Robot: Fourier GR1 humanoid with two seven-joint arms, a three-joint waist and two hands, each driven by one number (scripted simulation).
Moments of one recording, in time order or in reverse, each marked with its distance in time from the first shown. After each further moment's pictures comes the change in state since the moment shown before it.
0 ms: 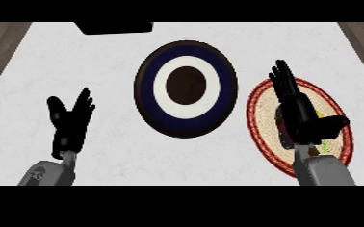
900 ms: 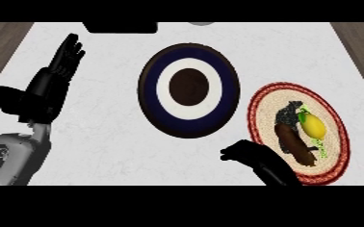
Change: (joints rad) left arm -0.173 0.154 0.029 -0.225 -0.061 -0.183 -0.153; right arm 0.134 -0.231 0.488 0.119 0.658 -0.091 -0.397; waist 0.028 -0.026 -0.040
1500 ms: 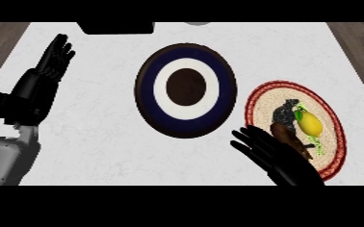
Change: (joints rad) left arm 0.031 0.014 0.064 -0.006 -0.003 -0.067 -0.015; right arm 0.055 -0.148 -0.038 -0.338 0.259 0.005 0.236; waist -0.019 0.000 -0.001
